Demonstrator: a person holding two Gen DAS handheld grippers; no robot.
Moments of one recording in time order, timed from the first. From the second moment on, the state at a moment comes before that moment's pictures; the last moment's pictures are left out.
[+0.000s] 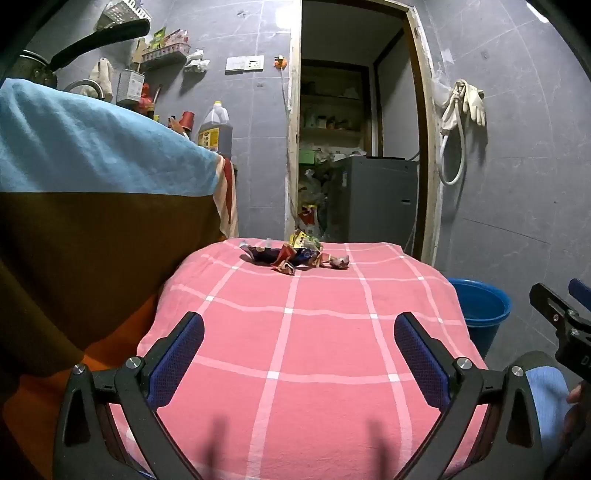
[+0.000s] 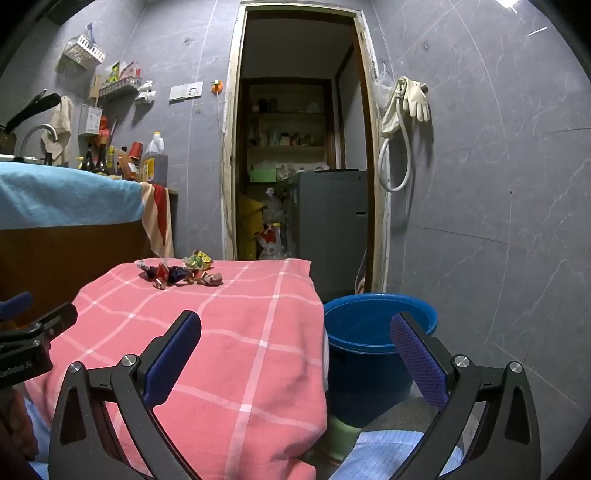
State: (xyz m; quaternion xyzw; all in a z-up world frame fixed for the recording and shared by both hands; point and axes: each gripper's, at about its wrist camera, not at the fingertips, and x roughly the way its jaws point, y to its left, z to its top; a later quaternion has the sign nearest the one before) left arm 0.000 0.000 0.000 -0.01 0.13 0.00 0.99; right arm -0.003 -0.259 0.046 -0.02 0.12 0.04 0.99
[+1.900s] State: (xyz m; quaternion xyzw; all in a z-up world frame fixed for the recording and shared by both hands) left arm 0.010 -0.006 0.001 -0.01 0.13 0.00 0.99; right arm -0.003 -0.259 0.043 -0.01 0.12 0.04 0.99
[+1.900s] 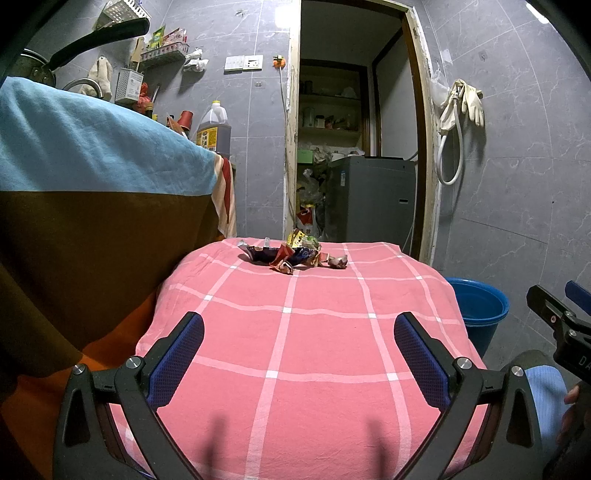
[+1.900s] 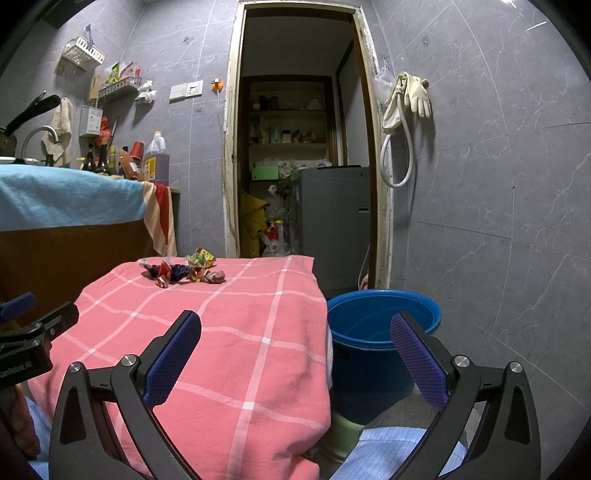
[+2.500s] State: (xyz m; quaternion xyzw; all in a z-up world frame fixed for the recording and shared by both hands) left arm 0.010 -0.006 0.001 -0.01 0.13 0.00 0.99; right arm -0.003 -0.259 0.043 -0.01 0.12 0.04 0.99
